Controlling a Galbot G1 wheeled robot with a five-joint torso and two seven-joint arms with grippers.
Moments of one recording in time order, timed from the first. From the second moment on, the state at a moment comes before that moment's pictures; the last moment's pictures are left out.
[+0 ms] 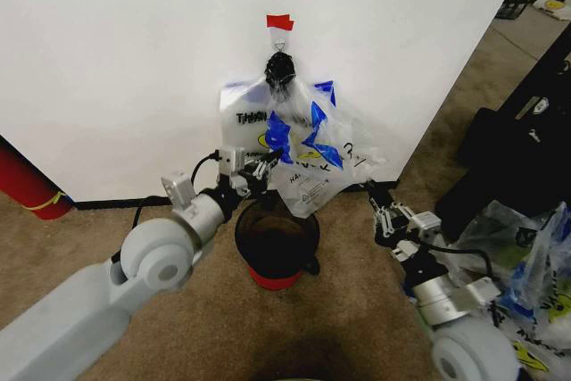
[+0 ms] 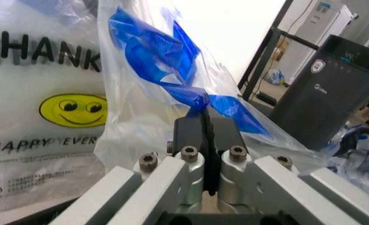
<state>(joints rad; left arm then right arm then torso) 0.81 -0.73 0.01 -2.21 -1.14 0.17 -0.24 -1.54 1.03 0.47 2.32 0.51 0.11 -0.01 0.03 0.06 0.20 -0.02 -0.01</state>
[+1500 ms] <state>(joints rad) 0.80 -0.79 0.08 -2.22 -1.07 0.16 -0.22 -0.29 0.60 -0.41 1.92 0.78 -0.29 0.01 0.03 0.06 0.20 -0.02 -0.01</state>
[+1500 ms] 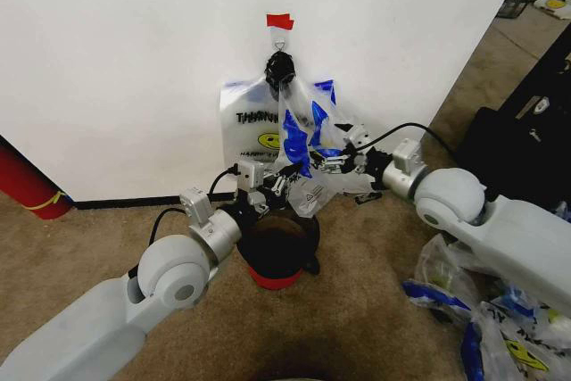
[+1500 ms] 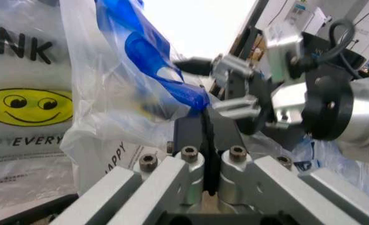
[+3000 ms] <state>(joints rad) 1.17 -0.77 -0.15 -2.37 -1.03 0.12 -0.27 -1.02 0.79 0.13 2.16 0.71 -0.11 0.18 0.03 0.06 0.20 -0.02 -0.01</state>
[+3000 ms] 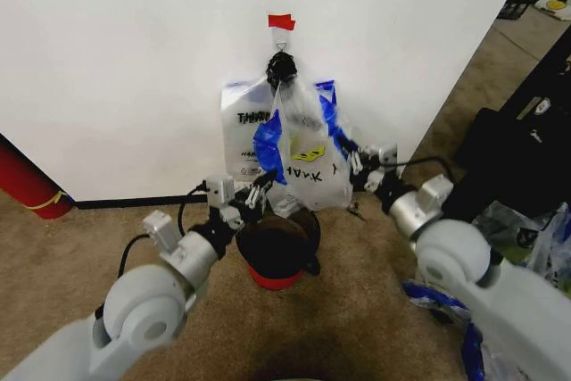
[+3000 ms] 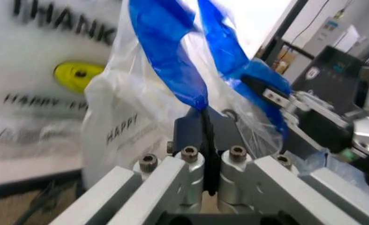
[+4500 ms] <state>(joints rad) 1.51 -0.83 -0.42 -2.49 -0.83 0.01 -0.19 -1.23 1.07 0.18 2.27 0.60 -0.01 0.10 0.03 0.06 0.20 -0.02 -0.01</state>
